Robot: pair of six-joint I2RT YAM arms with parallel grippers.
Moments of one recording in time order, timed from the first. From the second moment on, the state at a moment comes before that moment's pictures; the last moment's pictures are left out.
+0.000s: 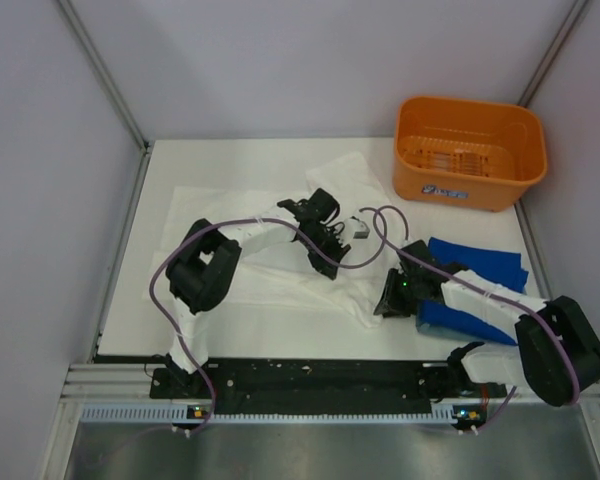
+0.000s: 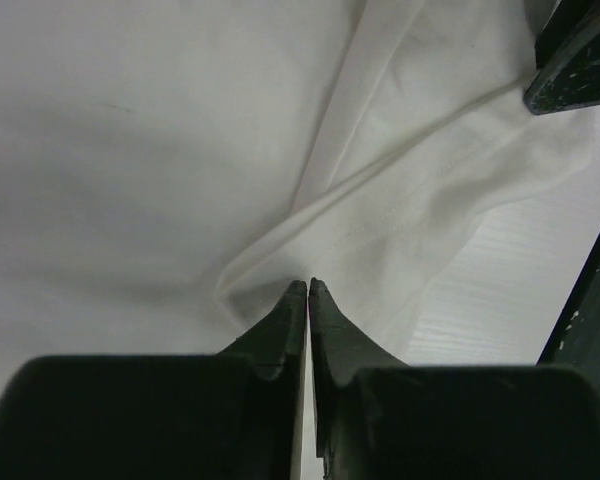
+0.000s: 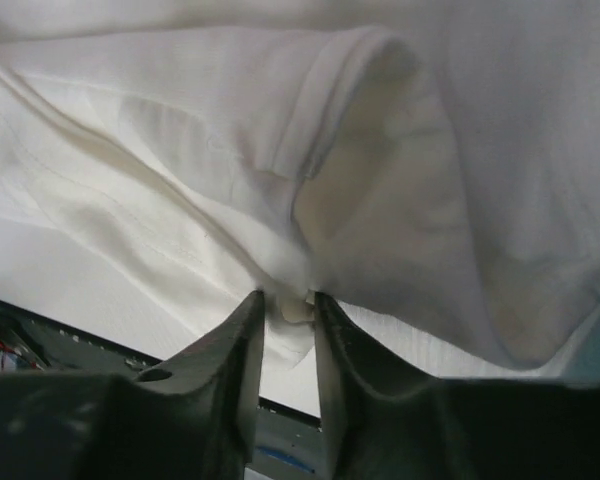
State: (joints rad) left arm -0.72 2.01 1.45 -0.64 0.55 0.34; right arm 0.49 1.24 0.53 -0.46 -0.22 0.77
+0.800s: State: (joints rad) left arm -0.72 1.96 1.50 -0.65 0.51 0.39; right arm 0.49 1.14 0.58 -0.53 -0.24 0.73
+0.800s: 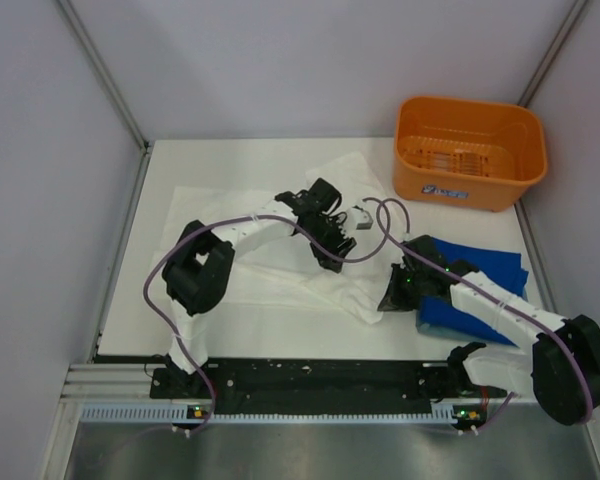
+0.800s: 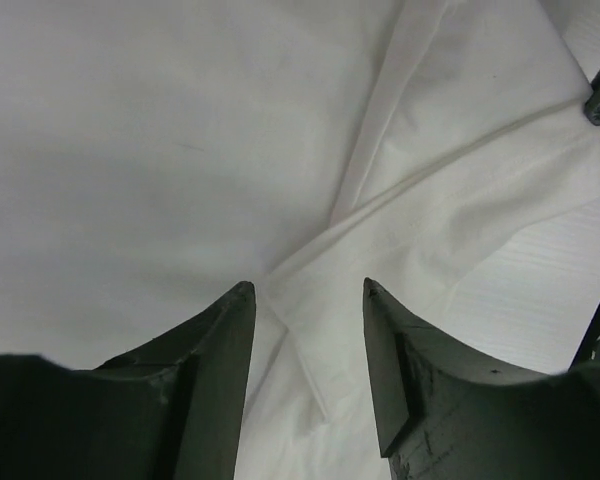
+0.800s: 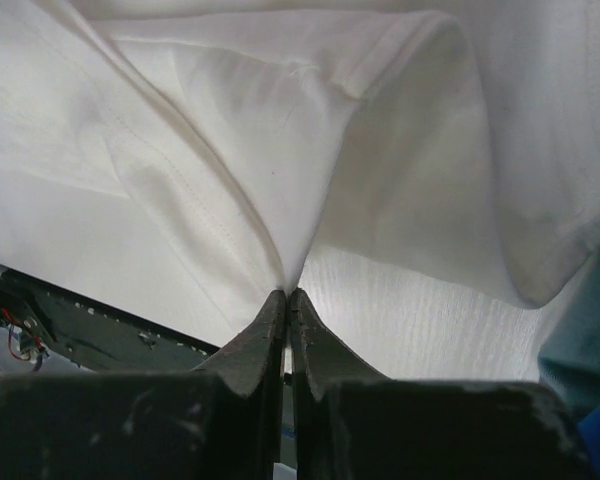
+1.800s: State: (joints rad) left arm -0.67 1.96 1.55 -0.71 0.55 0.38; right arm 0.49 1.21 0.80 -0.60 -0.16 0.59
